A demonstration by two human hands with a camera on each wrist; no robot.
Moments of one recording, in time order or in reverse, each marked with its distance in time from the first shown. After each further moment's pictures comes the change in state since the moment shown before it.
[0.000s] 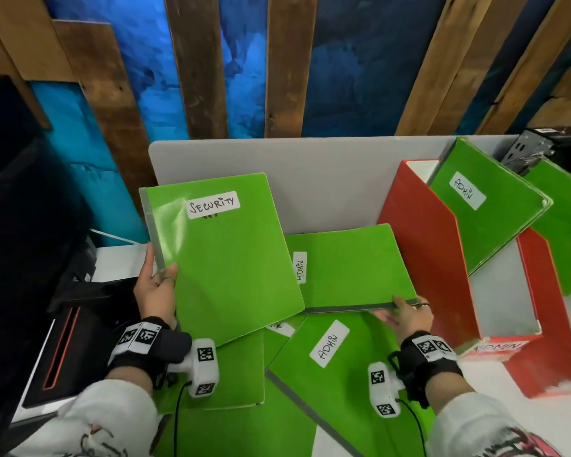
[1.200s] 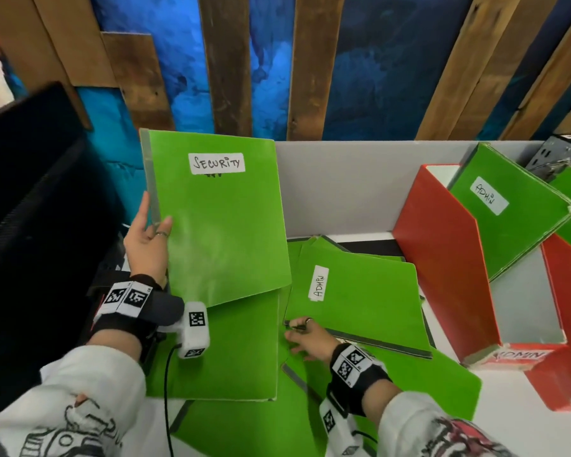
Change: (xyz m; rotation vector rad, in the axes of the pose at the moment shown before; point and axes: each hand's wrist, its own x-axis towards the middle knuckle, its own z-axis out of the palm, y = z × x) left_hand 0.030 0.070 -0.017 0.025 -0.064 0.277; right_hand -0.103 0.093 0.095 -0.990 -0.887 -0.002
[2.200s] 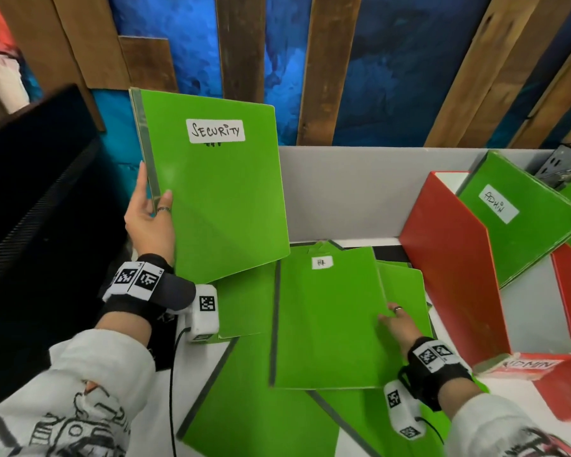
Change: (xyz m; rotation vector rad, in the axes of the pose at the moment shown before) left_hand 0.023 0.028 0.008 0.052 0.082 0.243; right_hand -0.014 0.035 -0.118 0.227 0.525 0.117
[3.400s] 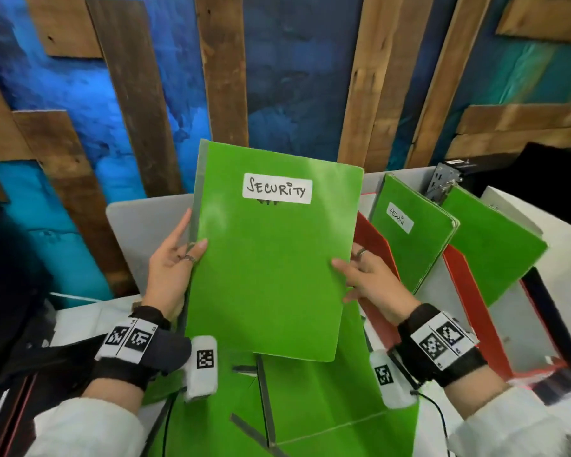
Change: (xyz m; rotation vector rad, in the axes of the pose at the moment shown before) left_hand -0.081 0.073 0.106 -0.301 -0.559 -0.249; right_hand -0.108 -0.118 -0.114 0.091 -0.162 -0.647
